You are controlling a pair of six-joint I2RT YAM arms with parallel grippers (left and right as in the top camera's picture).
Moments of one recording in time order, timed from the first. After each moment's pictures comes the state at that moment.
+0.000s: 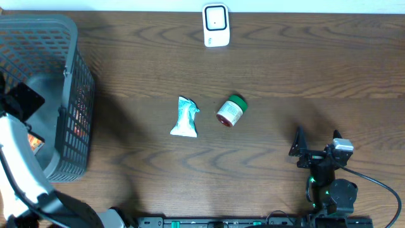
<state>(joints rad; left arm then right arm) 0.66 1.50 1.33 -0.83 -0.17 -0.24 -0.03 0.01 0.01 -0.07 0.02 0.17</state>
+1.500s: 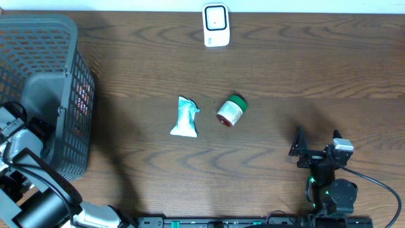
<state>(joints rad) 0.77 1.73 0.93 -0.26 -0.26 -0.30 -0.03 0.01 0.01 -0.07 0.02 0.17</state>
